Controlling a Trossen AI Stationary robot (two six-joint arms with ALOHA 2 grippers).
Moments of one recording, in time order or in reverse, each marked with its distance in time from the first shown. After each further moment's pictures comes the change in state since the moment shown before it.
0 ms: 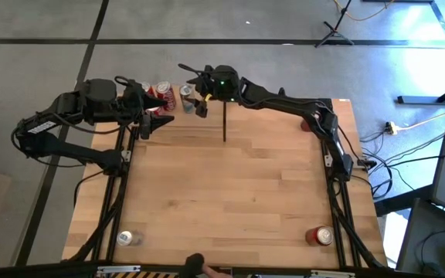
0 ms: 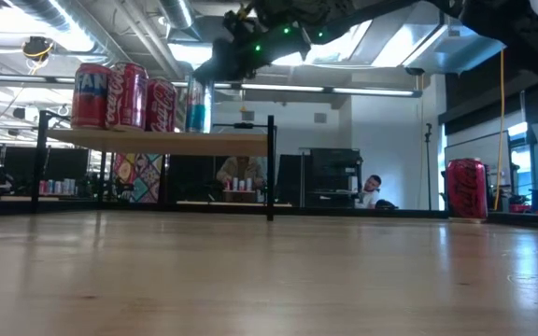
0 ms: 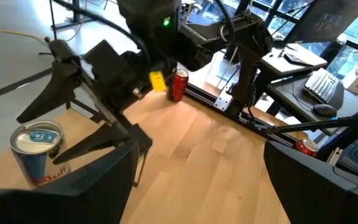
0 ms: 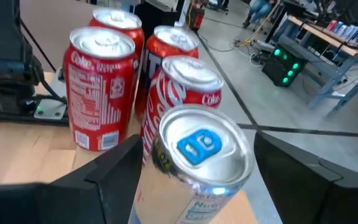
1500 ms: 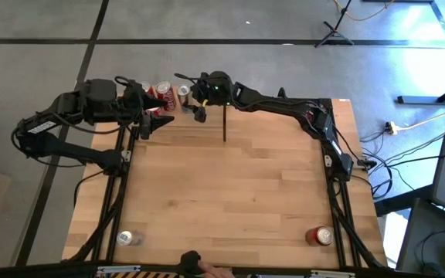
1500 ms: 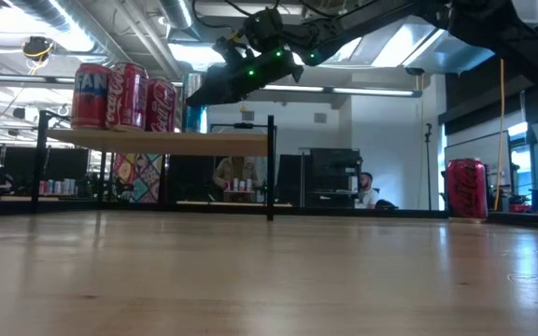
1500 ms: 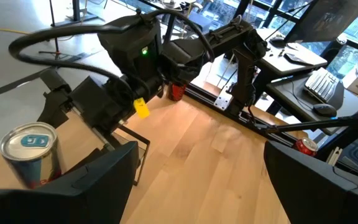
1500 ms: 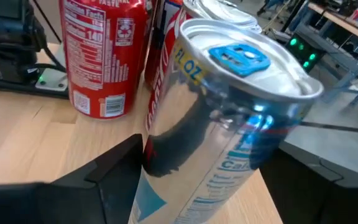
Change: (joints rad) left arm 0.000 0.000 0.000 -0.004 0.001 -0.004; right arm -0.009 0.081 -0.008 0.020 -0.038 -0.042
